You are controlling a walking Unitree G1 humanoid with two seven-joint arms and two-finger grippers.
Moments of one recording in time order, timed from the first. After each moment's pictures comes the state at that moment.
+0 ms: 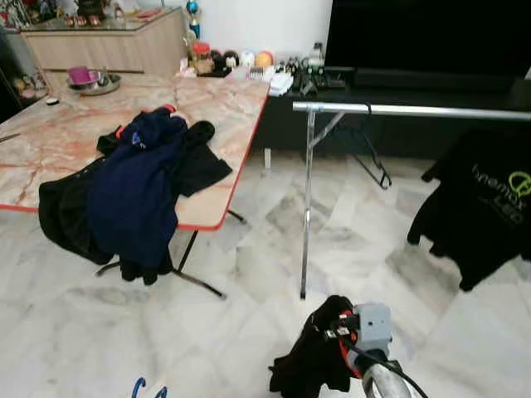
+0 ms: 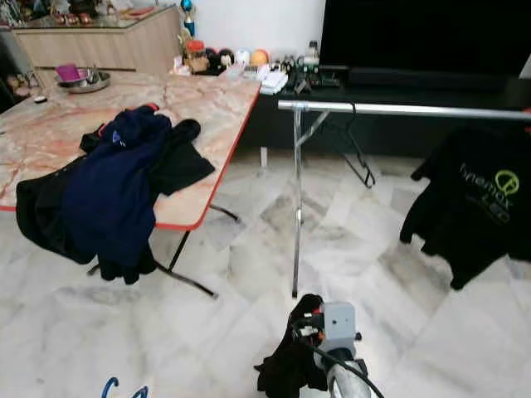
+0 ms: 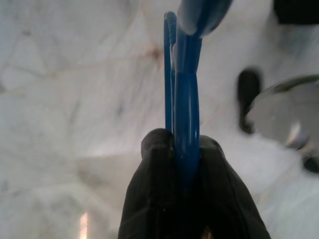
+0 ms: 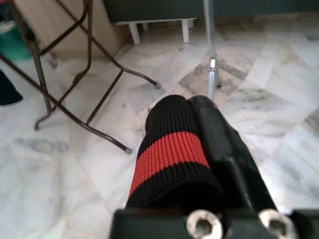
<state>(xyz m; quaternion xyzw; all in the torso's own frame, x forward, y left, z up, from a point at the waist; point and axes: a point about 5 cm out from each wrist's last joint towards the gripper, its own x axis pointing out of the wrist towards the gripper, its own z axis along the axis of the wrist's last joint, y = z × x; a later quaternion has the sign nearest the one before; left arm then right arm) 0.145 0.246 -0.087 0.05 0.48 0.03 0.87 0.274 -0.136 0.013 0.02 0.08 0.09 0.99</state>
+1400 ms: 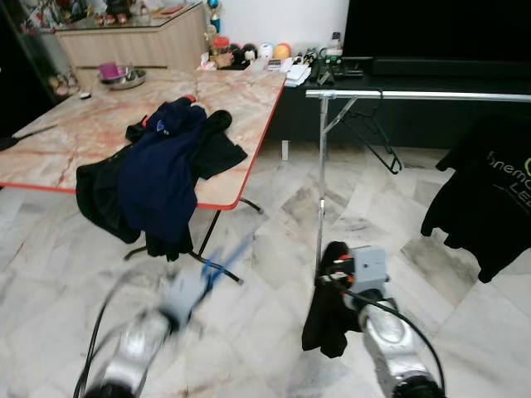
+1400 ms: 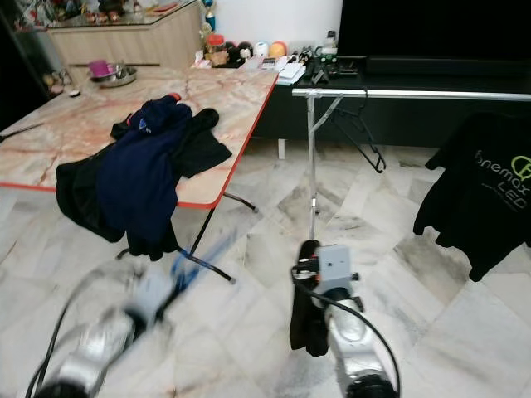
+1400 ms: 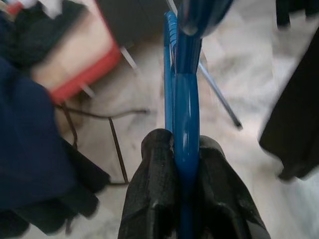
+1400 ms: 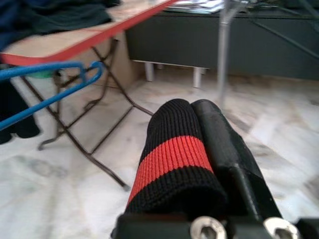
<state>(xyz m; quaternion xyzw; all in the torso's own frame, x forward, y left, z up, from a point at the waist) 0.317 0.177 0.057 0.25 0.06 -0.20 0.95 0.327 -0.139 0.065 -0.03 0.02 0.09 0.99</state>
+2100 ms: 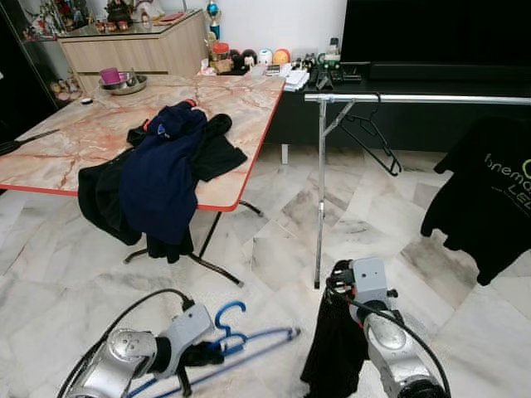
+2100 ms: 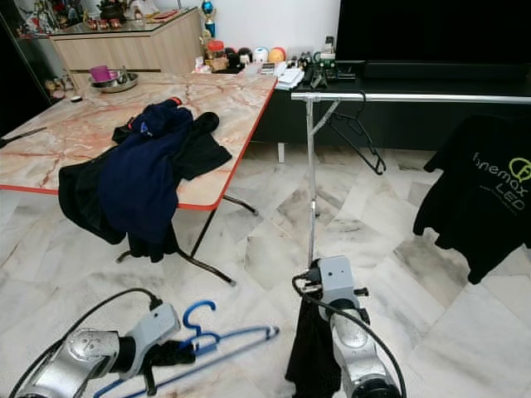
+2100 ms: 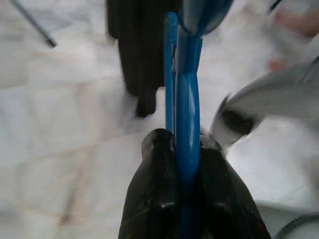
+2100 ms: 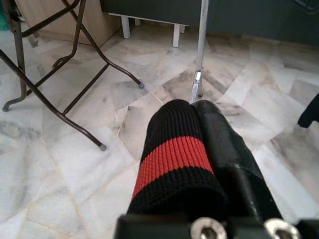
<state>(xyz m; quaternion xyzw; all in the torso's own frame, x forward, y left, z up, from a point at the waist) 0.264 0.172 0.054 0.12 0.28 -0.53 0.79 0.321 -0.147 0.041 -0.07 0.10 0.04 0.99</state>
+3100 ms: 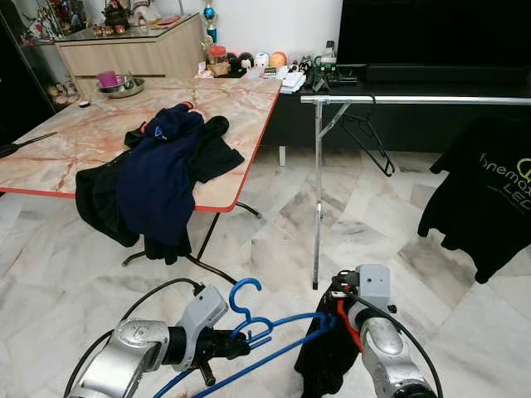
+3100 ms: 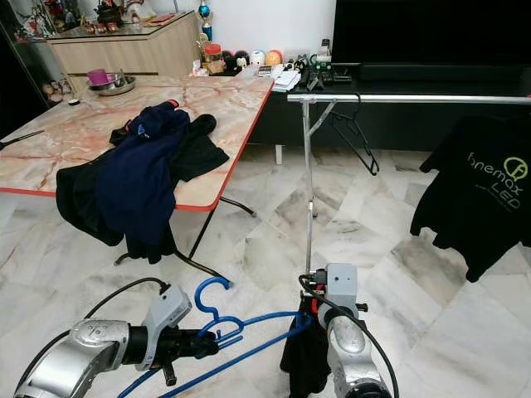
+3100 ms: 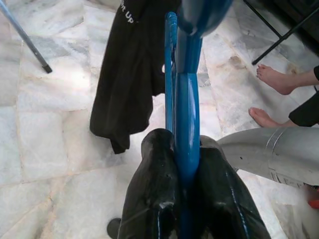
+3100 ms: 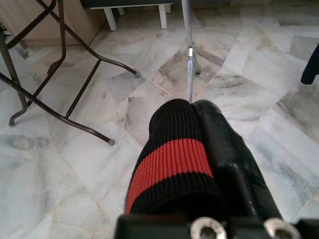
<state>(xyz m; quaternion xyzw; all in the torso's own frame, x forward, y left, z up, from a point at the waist) 0.264 0.151 0.076 0.06 0.27 -0.50 0.82 0.317 -0.150 0.030 0.01 0.14 0.00 0.99</state>
